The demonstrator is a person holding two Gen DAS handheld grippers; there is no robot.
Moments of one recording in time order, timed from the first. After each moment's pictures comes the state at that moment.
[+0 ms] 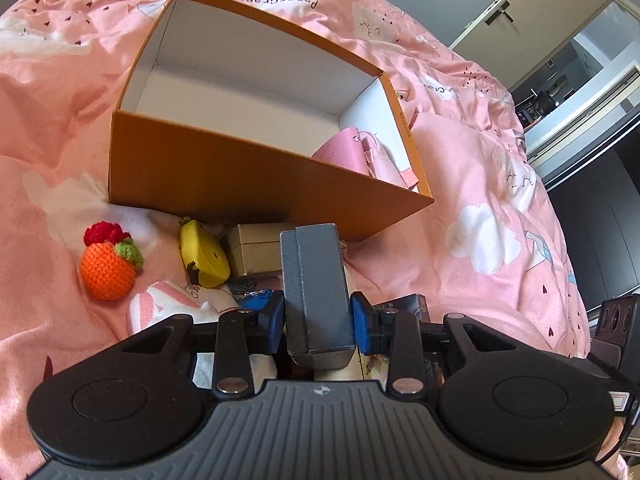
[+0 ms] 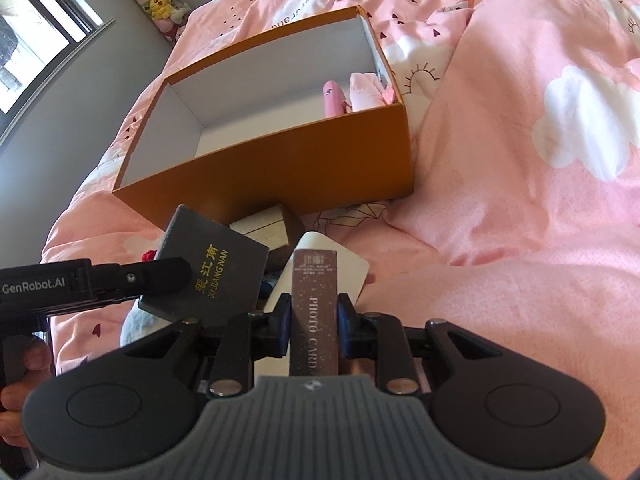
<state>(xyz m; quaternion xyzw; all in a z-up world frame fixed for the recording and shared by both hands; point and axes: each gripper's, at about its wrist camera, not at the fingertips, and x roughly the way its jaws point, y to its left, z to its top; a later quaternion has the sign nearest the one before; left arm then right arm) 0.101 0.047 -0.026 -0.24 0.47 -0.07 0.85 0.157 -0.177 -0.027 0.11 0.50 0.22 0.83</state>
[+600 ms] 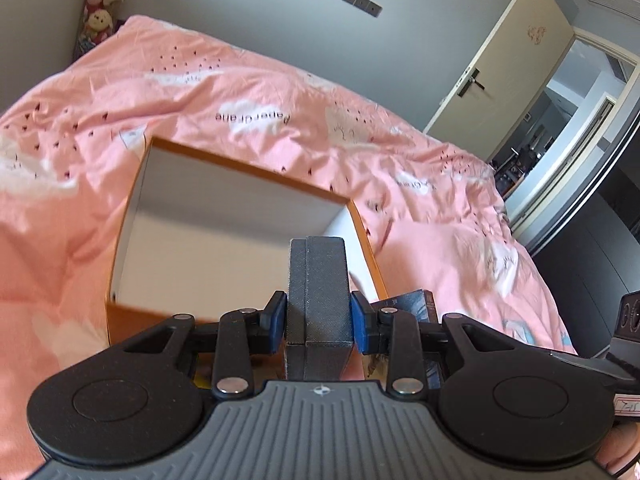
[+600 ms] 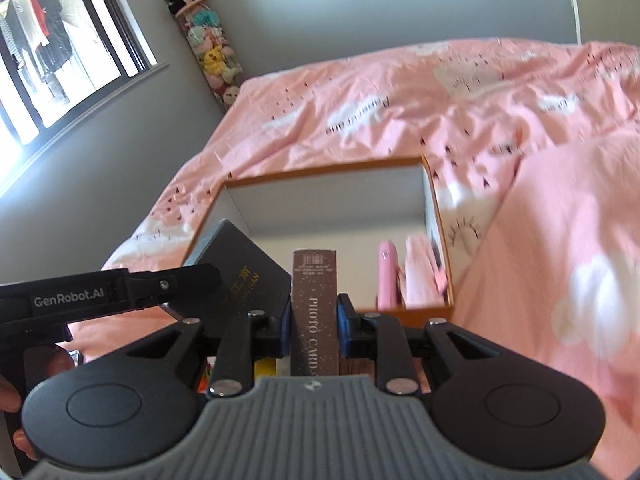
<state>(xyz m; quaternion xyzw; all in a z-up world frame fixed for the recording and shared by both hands) 0.137 0.055 0.040 -0.22 0.34 -0.05 0.91 0.203 -0.151 0.059 0.08 0.37 0.26 0.89</state>
